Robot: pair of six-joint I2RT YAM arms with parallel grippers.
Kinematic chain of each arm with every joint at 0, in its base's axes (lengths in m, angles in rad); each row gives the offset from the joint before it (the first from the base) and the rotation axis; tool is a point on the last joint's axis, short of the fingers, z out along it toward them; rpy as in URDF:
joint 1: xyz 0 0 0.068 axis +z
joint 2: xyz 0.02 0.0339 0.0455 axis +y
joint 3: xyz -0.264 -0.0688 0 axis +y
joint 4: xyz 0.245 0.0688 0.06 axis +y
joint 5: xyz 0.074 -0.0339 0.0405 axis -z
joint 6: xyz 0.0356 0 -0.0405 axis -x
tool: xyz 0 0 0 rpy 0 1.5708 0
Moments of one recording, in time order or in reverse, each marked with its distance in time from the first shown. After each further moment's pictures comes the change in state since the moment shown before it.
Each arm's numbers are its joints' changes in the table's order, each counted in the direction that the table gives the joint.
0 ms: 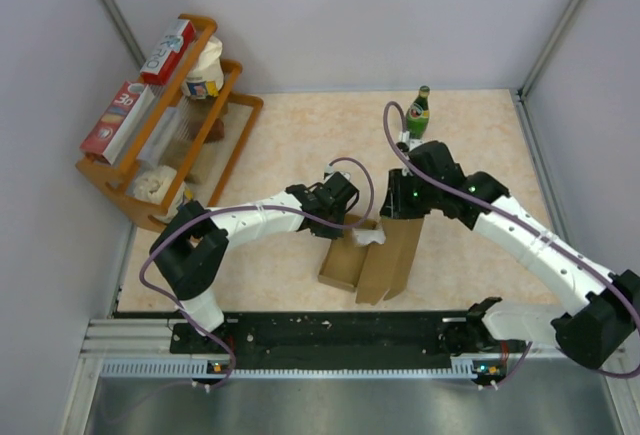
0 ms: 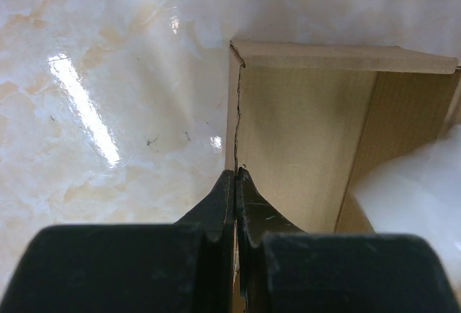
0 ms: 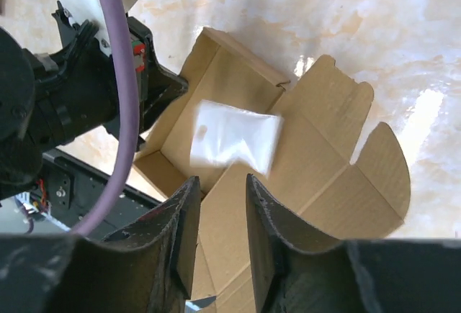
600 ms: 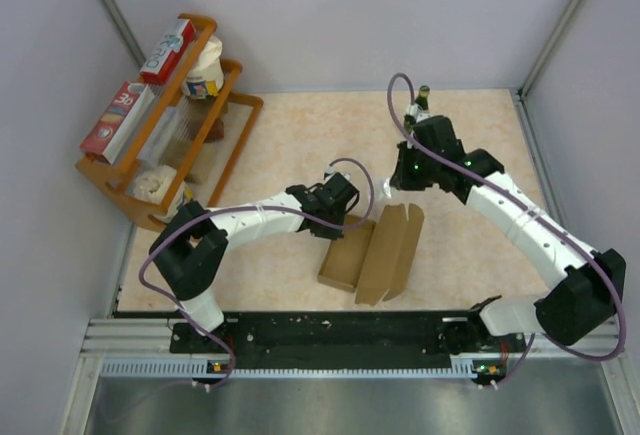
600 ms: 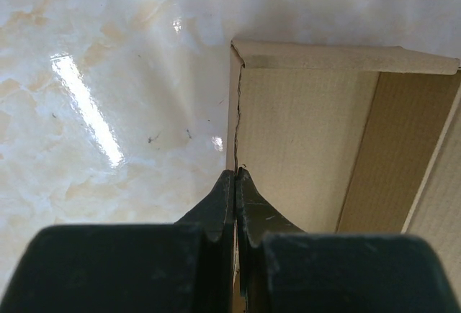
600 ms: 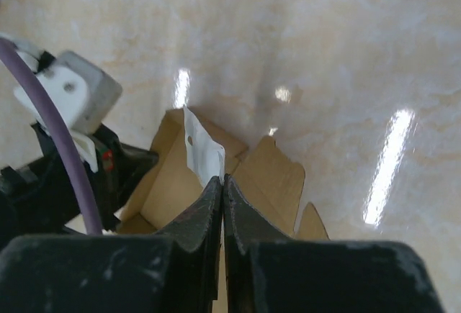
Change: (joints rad) left arm -0.008 -0.007 0.006 0.005 -0.008 0.000; right arm -0.136 0.130 -0.146 -0.069 0.062 0.060
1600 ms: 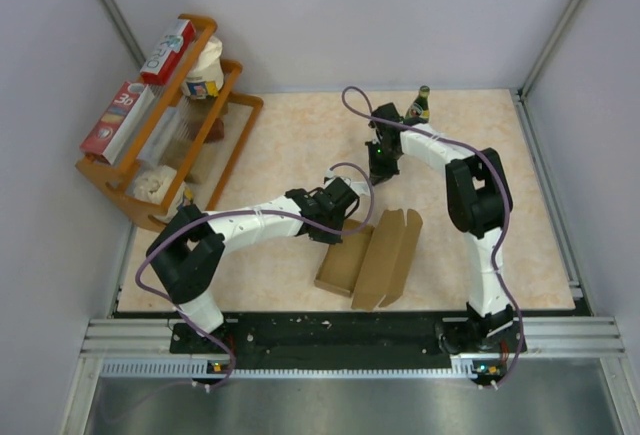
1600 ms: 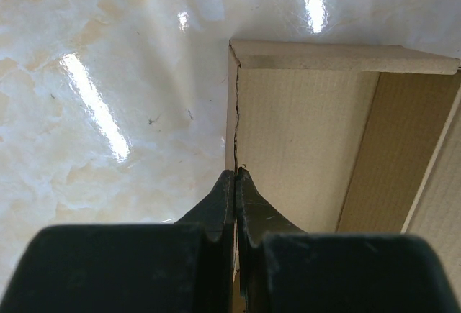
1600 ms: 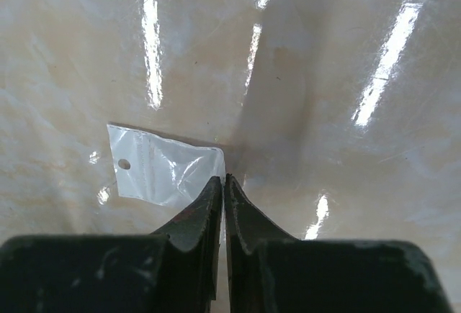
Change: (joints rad) left arm -0.021 -0.021 0.021 0.018 -0.013 0.000; right arm -0.079 0.826 -0.437 0.059 -0.131 0.093
